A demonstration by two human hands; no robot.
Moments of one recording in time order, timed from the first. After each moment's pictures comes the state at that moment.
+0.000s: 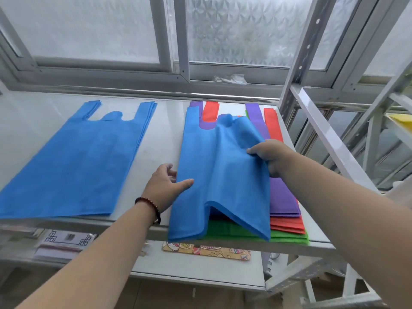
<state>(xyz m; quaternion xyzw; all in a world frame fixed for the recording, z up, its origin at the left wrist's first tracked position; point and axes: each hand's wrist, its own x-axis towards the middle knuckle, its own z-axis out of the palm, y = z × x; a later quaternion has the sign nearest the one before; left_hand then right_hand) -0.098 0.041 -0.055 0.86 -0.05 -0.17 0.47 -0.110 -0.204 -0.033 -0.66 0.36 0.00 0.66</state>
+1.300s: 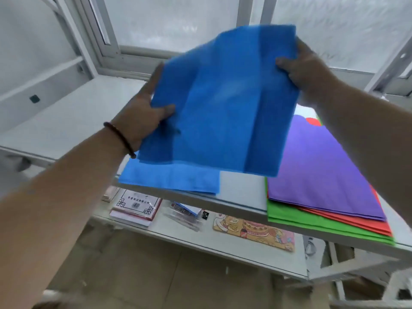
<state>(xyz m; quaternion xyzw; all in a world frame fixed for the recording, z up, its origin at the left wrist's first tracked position) -0.026 0.259 0.084 0.76 -0.16 -0.04 0.63 -0.021 -0.043 0.120 -0.70 0.01 -0.15 0.70</state>
